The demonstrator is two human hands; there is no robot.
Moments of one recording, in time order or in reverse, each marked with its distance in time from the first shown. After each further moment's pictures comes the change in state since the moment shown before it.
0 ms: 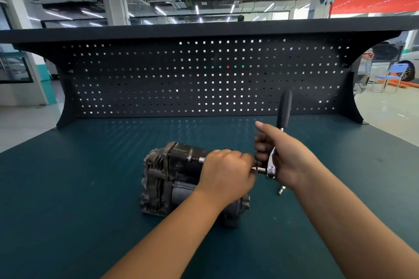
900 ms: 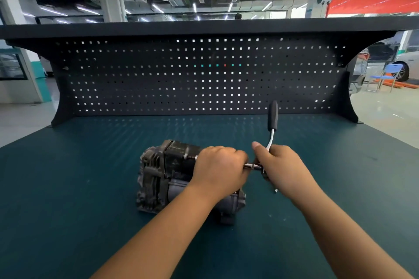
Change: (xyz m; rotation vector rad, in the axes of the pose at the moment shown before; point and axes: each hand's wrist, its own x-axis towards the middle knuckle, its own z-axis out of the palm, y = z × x) left_hand 0.004 -0.005 -0.004 0.058 -0.051 0.011; right_hand -0.011 0.022 -0.023 -0.955 0.129 -0.290
